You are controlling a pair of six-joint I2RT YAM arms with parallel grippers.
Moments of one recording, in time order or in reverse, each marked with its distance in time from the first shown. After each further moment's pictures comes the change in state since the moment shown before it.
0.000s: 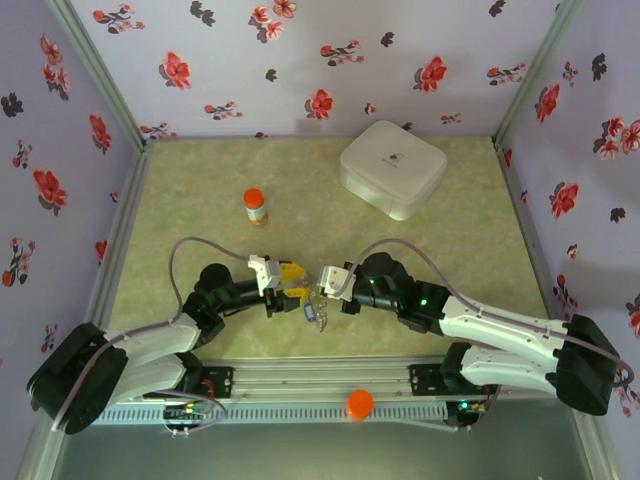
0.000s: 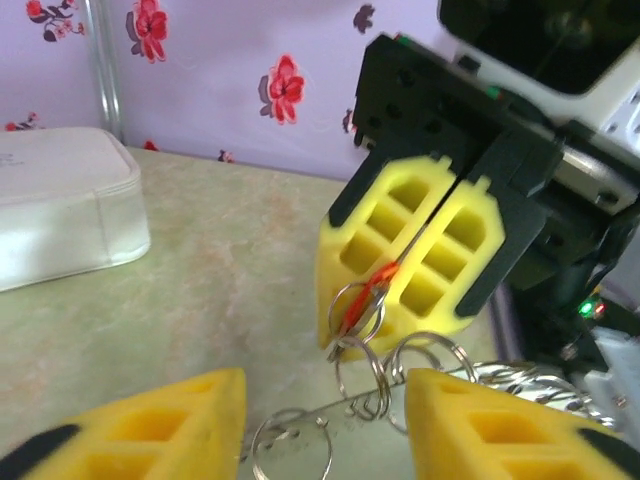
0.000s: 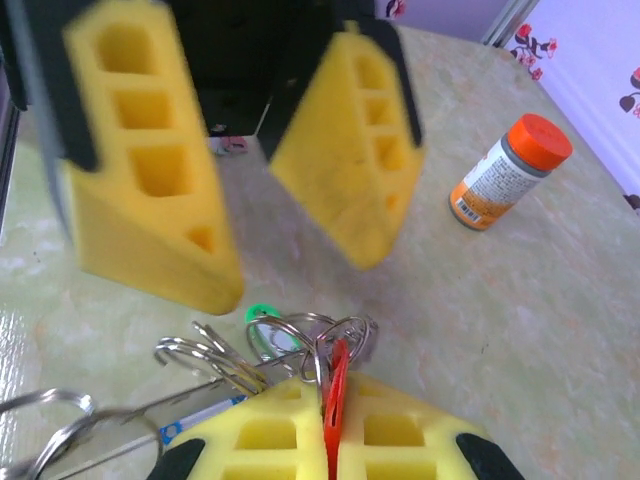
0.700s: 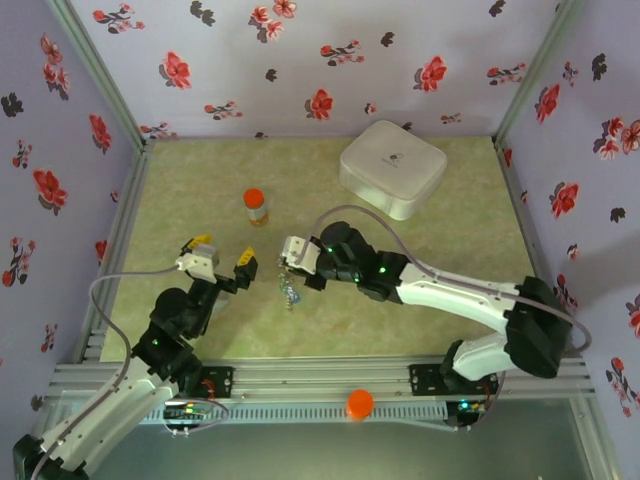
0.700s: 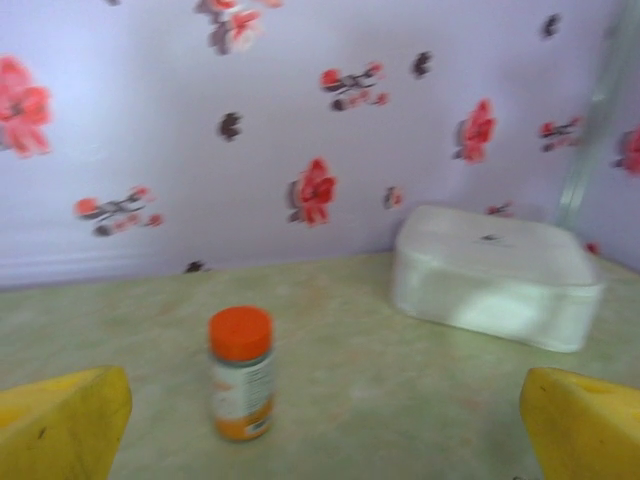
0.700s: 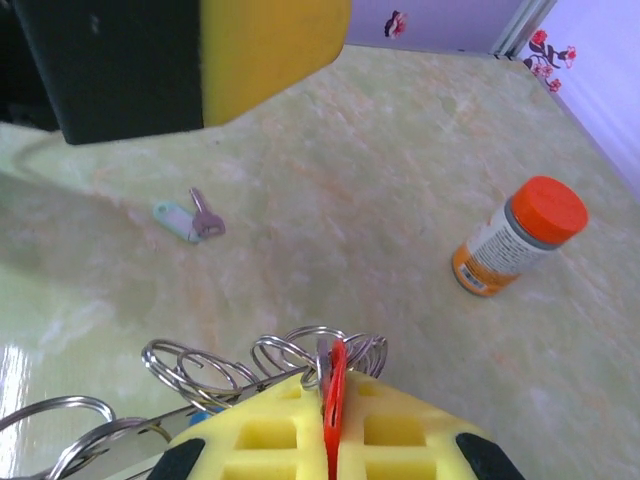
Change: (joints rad) left arm 0.028 -0.767 -0.002 -0.658 -0.978 -0.017; right arm 0.000 0.360 0.348 -0.008 -0.039 0.082
